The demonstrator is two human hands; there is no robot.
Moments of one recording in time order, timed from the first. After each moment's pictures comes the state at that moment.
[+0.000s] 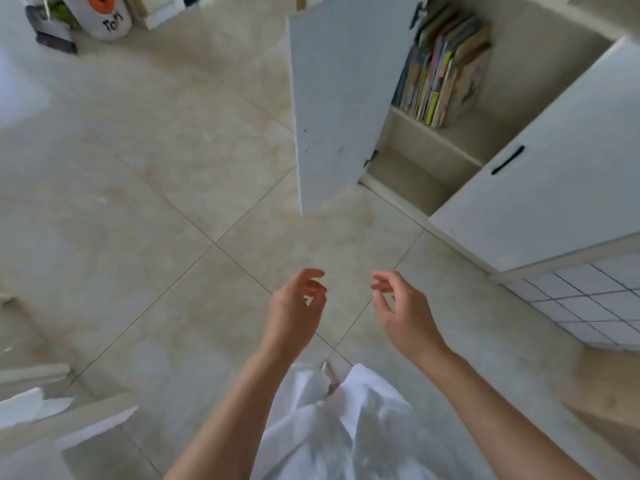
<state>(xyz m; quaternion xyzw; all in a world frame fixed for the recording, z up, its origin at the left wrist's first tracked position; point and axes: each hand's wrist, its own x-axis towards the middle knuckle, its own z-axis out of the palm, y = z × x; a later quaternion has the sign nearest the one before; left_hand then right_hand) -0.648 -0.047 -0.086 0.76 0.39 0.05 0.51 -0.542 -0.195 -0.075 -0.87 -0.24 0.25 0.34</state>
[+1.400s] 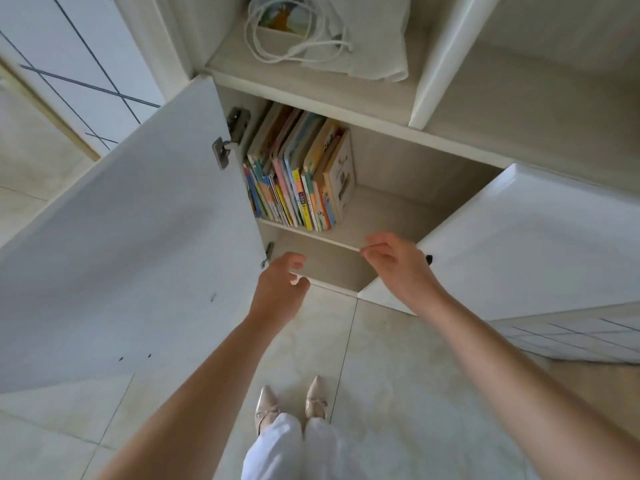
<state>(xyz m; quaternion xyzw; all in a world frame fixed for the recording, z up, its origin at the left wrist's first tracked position) -0.075 0.038 -0.166 0.84 0.22 -0.09 0.48 -0.012 -0.145 -0.109 -0.88 -0.02 0.20 0.43</state>
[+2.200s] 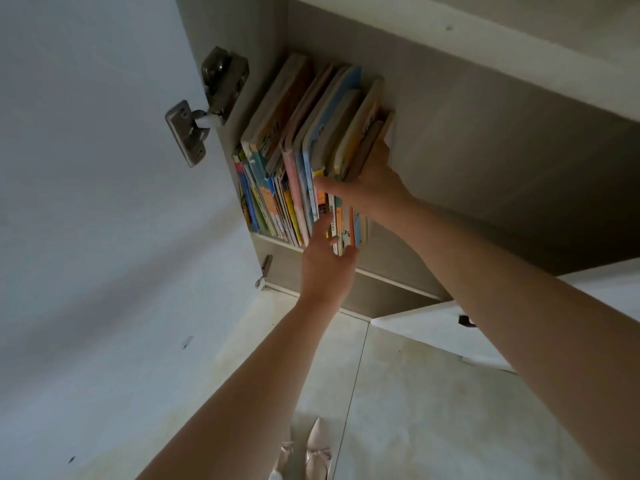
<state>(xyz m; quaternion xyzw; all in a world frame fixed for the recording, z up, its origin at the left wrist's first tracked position) 0.077 0.034 -0.285 0.73 0.24 0.00 0.64 0.186 -0.016 -0.231 -0.91 -0.07 0.15 0.39</state>
